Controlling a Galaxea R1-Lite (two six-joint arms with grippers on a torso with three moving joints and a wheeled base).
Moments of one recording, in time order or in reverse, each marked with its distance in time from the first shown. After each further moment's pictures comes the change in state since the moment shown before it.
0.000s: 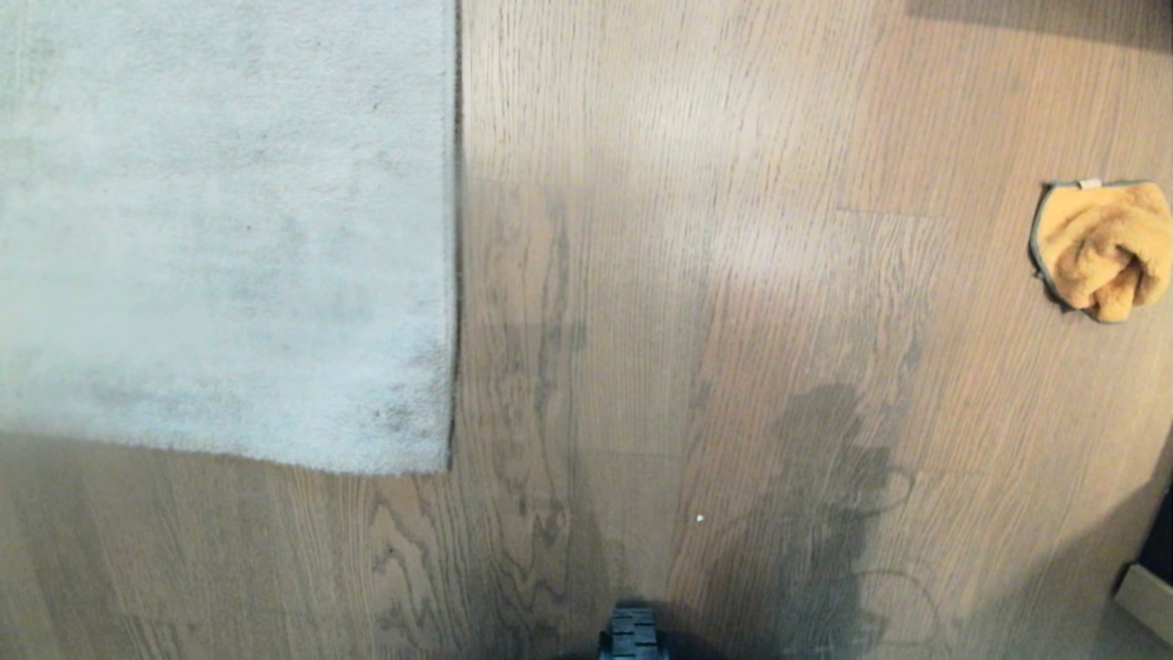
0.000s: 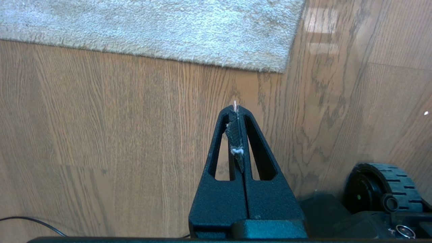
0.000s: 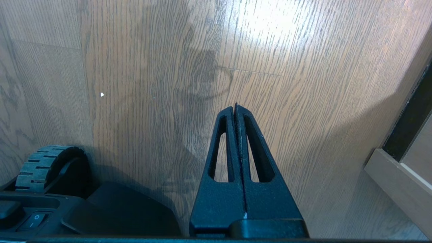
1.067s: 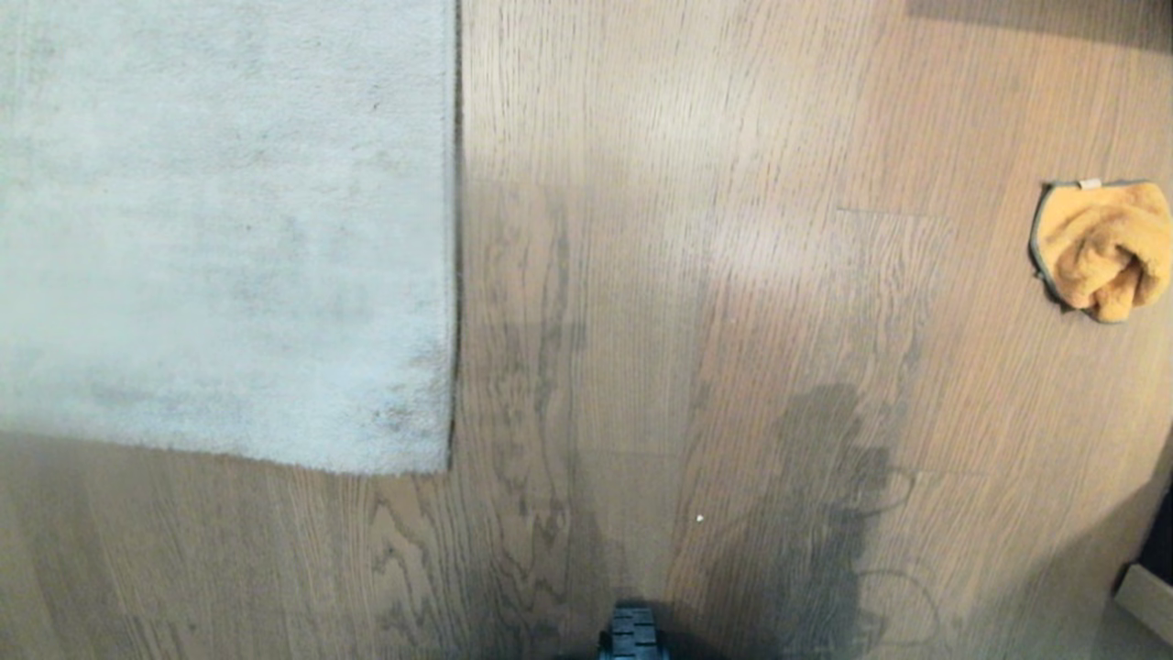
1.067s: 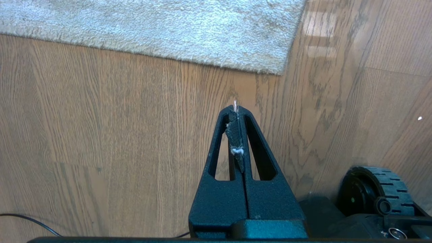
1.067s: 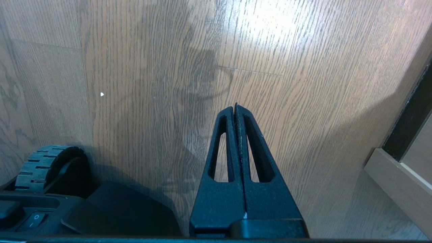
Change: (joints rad) left arm 0.000 0.000 0.000 -0.001 0.002 -0.030; right arm 0.000 0.001 0.000 0.000 0.000 0.000
